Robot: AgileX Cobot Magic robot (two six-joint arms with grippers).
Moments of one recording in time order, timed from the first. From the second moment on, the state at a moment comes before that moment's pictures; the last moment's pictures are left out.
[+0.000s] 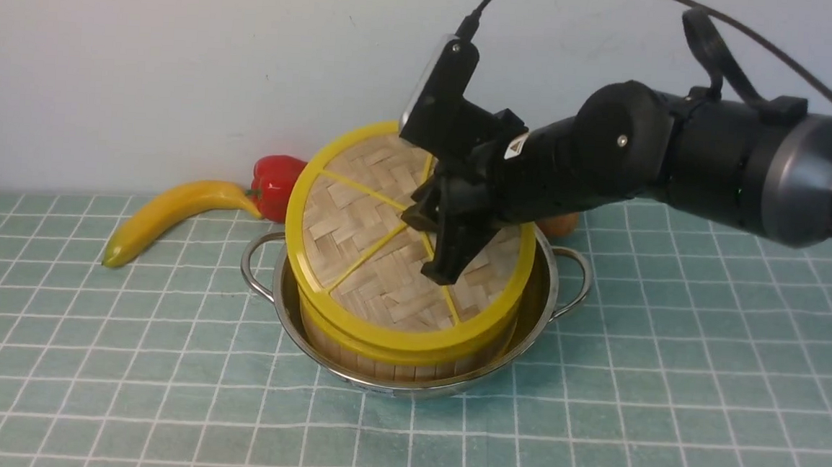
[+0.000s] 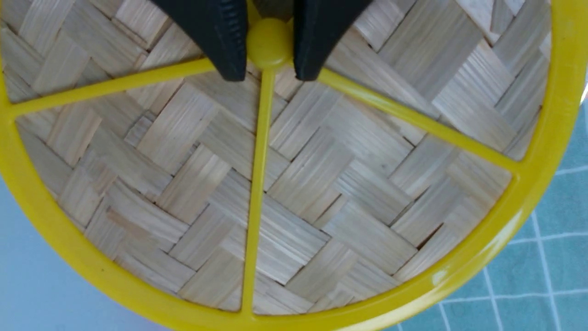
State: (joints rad) right arm 0.61 1.91 -1.51 0.48 0.52 -0.95; left arm -0.03 0.00 0.01 0.12 0.38 0.03
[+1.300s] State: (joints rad) right arm 0.61 1.92 -1.51 0.44 0.53 -0.95; left arm -0.03 0.00 0.01 0.12 0.38 0.03
